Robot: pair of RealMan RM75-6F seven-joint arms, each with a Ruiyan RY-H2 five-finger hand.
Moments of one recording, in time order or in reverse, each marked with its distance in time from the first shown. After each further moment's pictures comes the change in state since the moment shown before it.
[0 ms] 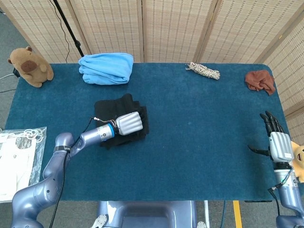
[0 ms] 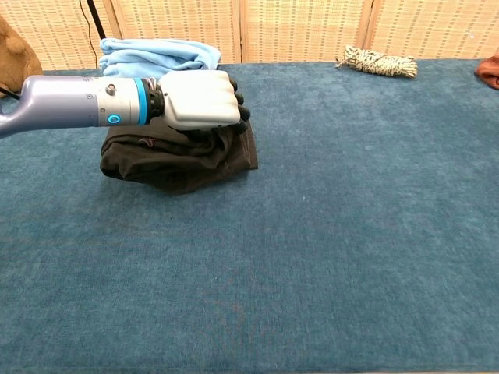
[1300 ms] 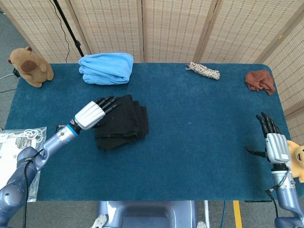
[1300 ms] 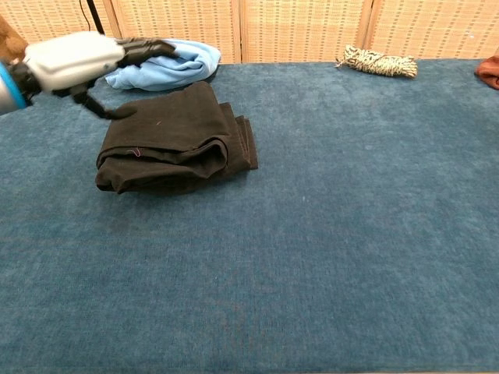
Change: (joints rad) left arm 0.285 0.219 -0.111 -0.211 -0.158 0.223 -0.380; right arm -0.001 0.001 -0.010 -0.032 -0.015 0.008 -0.038
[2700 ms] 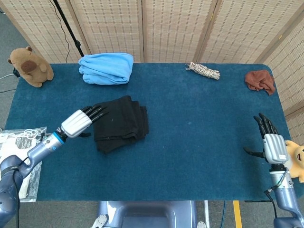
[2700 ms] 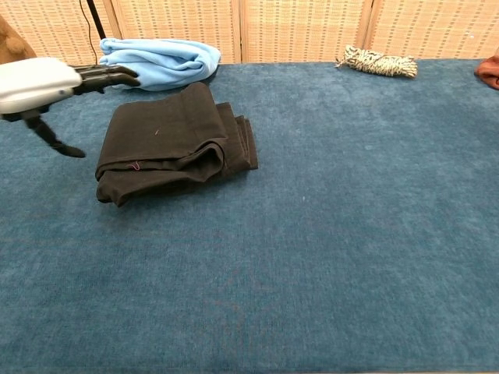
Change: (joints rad) left arm 0.116 0.020 0.052 0.112 0.061 0.069 -0.108; right arm 0.000 -0.003 -0.006 -0.010 -0.007 0.002 -0.017
